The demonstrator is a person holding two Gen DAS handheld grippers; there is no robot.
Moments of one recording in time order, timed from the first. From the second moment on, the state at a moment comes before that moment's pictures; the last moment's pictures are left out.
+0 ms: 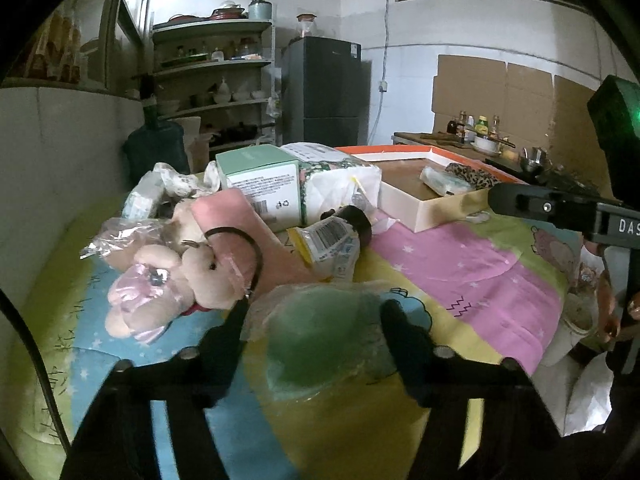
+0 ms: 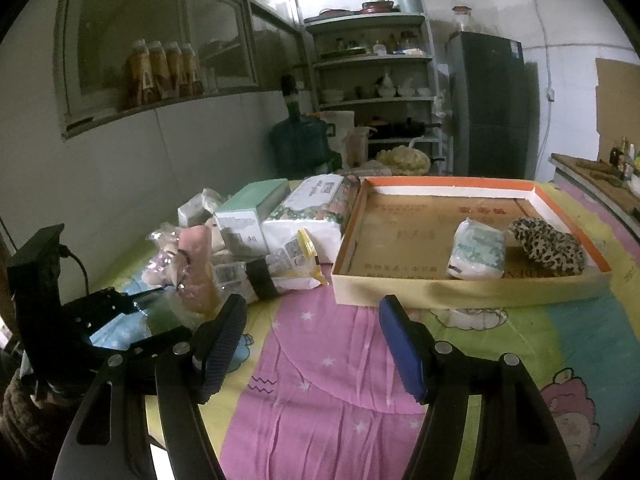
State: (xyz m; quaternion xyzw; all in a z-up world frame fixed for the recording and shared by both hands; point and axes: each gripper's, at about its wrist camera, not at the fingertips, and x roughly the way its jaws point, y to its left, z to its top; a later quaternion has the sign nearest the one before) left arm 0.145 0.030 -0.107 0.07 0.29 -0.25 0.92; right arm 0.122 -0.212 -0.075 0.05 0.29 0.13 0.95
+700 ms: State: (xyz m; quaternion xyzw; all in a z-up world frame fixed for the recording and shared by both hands) left arm 0.106 0.049 -0.081 -0.01 0.26 -0.22 0.94; right arm 0.177 -0.160 -0.069 -0.18 0.29 0.34 0.88
